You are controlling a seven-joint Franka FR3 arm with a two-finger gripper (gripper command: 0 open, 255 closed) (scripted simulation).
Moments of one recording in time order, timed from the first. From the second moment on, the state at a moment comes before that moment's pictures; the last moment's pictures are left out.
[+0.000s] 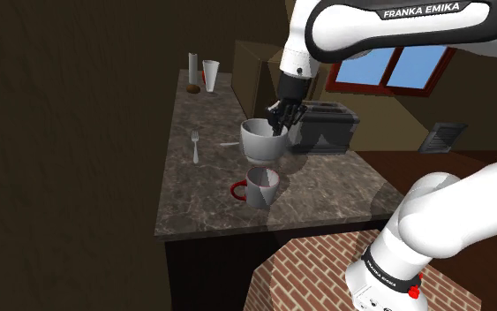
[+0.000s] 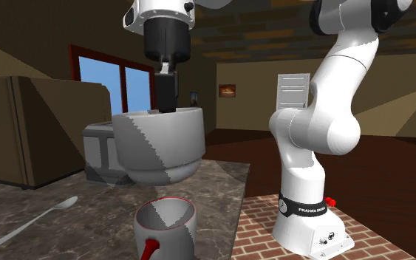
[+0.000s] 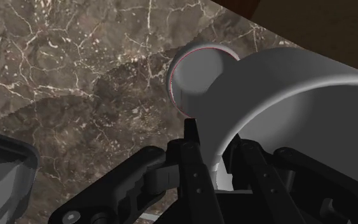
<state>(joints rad) 0.06 -0.58 0.17 -2.38 0.12 1.84 0.29</state>
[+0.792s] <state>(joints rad) 0.07 -0.55 0.19 -2.52 0.13 2.01 0.29</state>
